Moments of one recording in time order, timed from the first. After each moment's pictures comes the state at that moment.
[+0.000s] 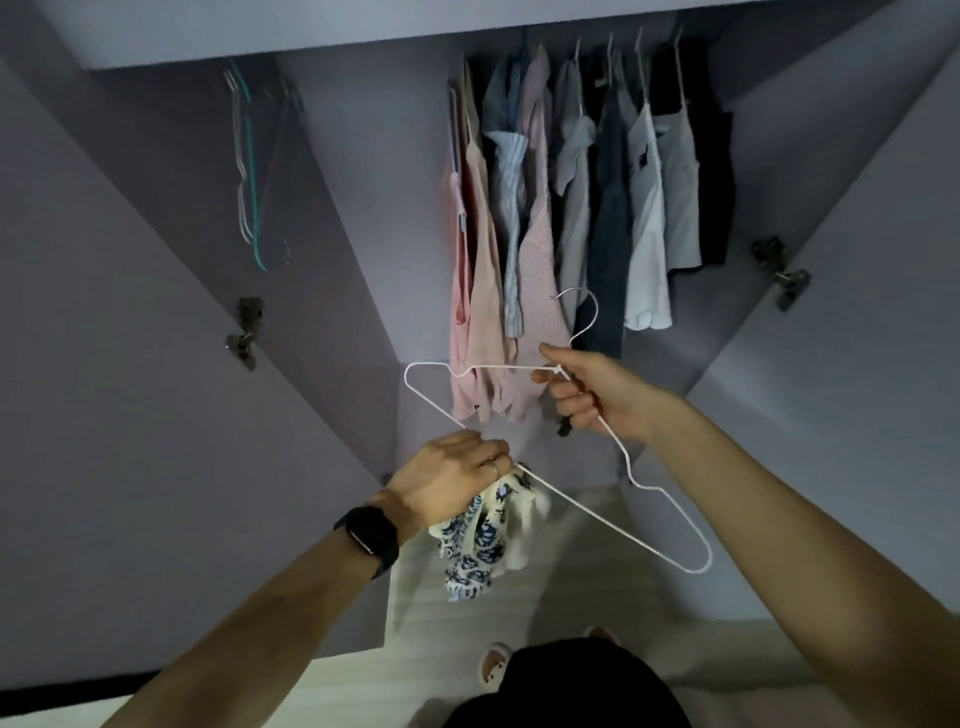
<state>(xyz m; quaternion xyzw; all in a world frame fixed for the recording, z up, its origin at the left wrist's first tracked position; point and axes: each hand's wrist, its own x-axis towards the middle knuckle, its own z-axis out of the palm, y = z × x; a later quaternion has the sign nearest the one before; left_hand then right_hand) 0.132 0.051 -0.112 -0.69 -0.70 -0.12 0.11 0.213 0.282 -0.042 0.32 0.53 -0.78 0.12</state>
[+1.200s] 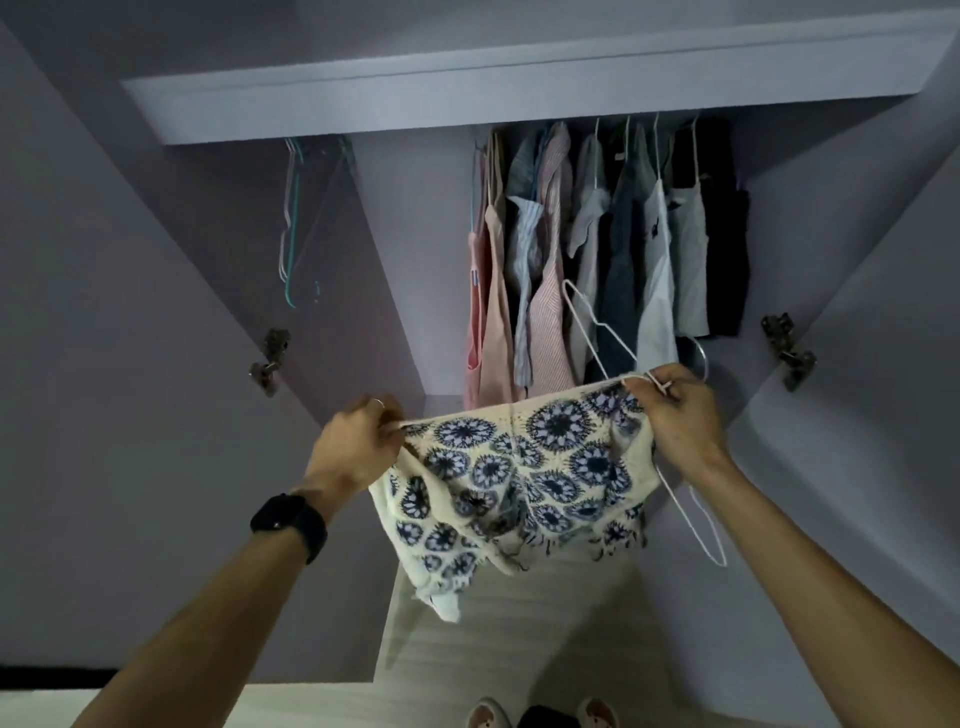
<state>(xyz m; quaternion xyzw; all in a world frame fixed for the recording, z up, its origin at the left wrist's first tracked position) 0.072 0.037 -0.055 -0.25 -0.95 -0.20 -0.04 0.242 0.372 -0.053 0.31 0.76 -0.52 -0.23</state>
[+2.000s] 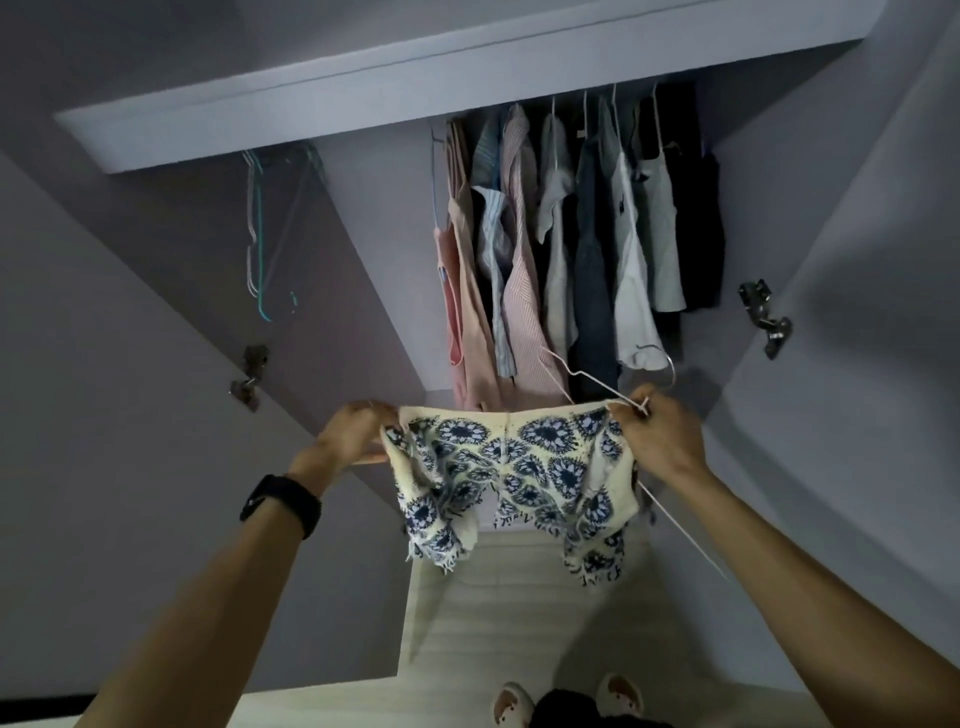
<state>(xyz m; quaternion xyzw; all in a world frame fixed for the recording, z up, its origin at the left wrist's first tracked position) 0.059 0.071 -0.044 -0.04 -0.87 -0.41 -0.28 0.262 0.379 -0.095 0.38 0.84 -0.38 -0.11</state>
